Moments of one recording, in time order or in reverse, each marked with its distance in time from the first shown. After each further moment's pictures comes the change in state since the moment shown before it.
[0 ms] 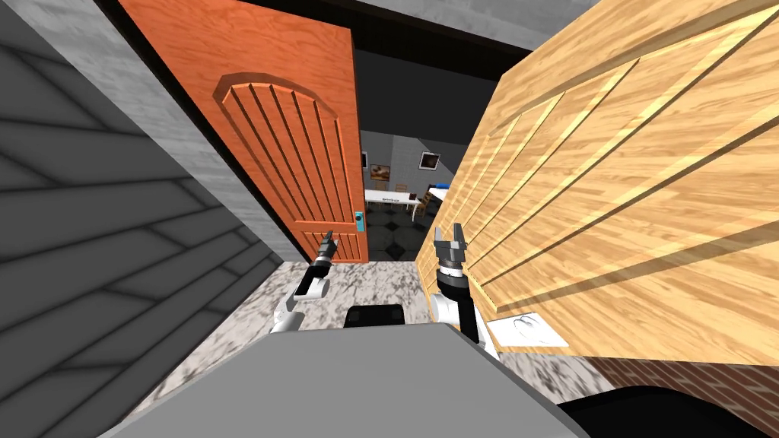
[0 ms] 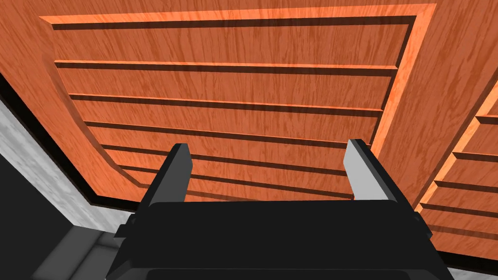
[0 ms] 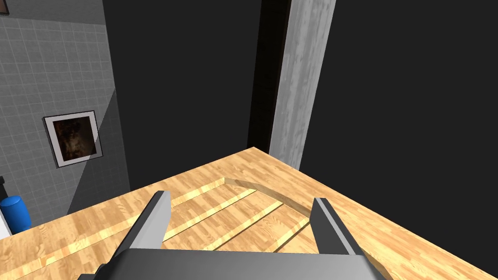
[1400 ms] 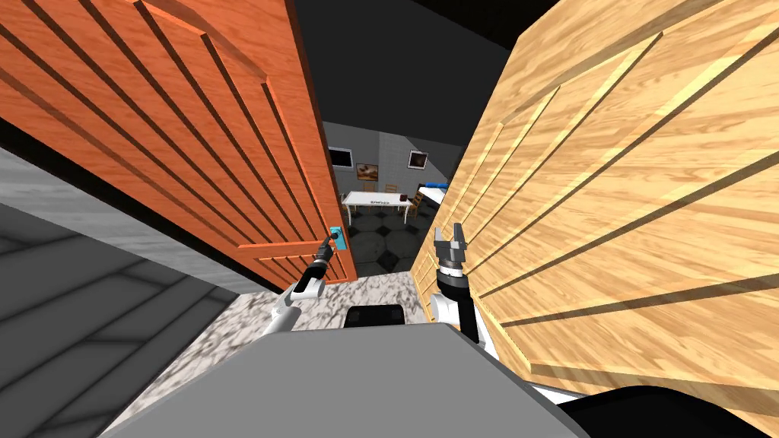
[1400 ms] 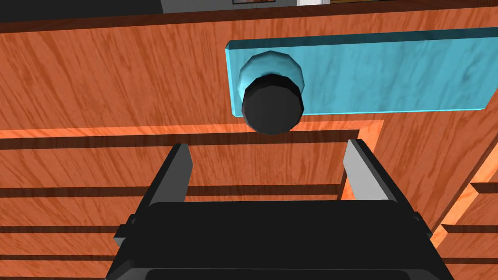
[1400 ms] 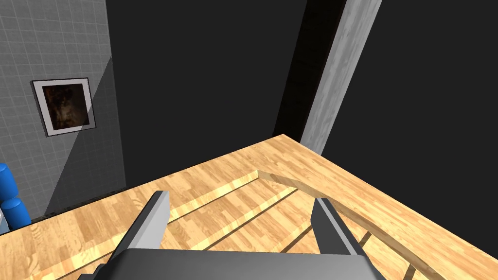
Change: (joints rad) arm -0.088 0.068 0.042 0.246 0.025 0.044 0.049
